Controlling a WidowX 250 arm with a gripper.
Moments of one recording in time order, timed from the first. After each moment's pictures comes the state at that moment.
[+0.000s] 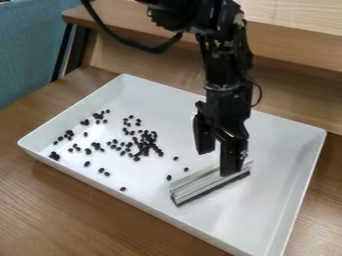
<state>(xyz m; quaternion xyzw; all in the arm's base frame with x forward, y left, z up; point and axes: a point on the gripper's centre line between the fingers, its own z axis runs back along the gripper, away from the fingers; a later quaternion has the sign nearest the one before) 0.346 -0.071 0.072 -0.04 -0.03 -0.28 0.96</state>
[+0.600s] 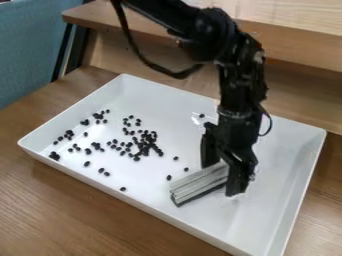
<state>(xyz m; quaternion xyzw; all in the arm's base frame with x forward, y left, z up) 0.354 -0.076 0.030 0.00 0.00 -0.26 0.97</state>
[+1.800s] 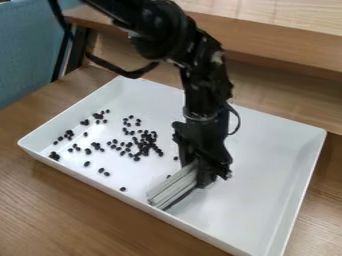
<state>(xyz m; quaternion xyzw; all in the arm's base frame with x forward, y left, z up) 0.323 -0.034 0.039 0.01 -0.03 -0.17 0.99</state>
